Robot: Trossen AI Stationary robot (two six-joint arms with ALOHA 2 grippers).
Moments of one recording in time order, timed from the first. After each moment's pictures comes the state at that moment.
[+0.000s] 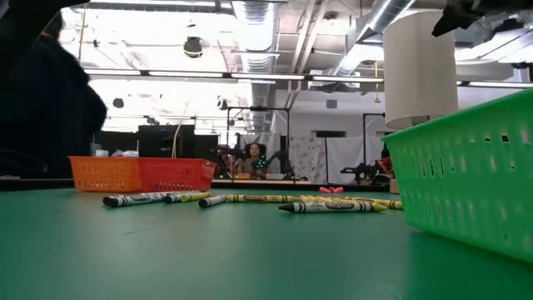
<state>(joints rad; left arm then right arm) -0.33 2.45 2.05 0.19 -0.09 0.42 -0.07 0.74 1.13 -1.12 0.19 0.08</state>
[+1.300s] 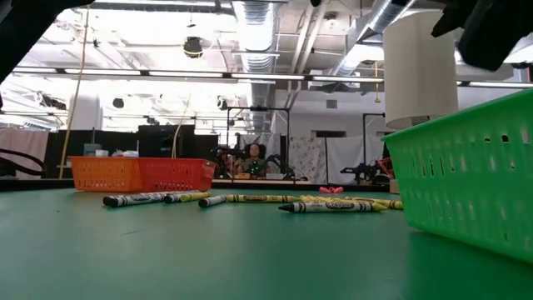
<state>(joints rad) -0.32 2.46 2.05 0.12 0.02 0.89 -0.07 0.74 1.13 -1.12 0.20 0.07</state>
